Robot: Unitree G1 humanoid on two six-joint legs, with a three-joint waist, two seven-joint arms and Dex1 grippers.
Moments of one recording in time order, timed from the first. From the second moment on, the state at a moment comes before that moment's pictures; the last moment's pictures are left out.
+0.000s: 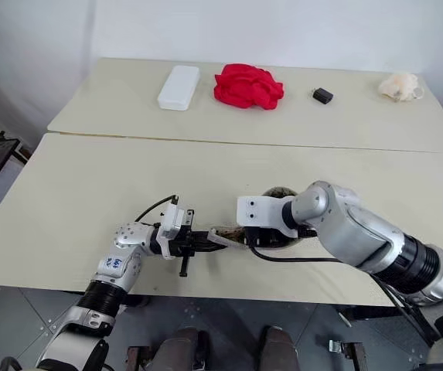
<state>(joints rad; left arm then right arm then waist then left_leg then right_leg) -0.45 0.28 -0.14 0.32 -0.37 -0.03 -1.31 -0.88 -0.91 0.72 -0.44 0.06 0.92 0.97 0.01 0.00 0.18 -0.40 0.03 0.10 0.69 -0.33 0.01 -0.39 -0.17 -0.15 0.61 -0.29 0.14</state>
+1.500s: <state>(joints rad) -0.45 0.29 -0.09 0.20 -0.47 0.27 -1.25 -0.61 -0.87 0.43 -0.43 -0.04 0.36 1.16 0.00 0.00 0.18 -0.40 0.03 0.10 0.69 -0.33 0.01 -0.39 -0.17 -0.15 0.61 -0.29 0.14</state>
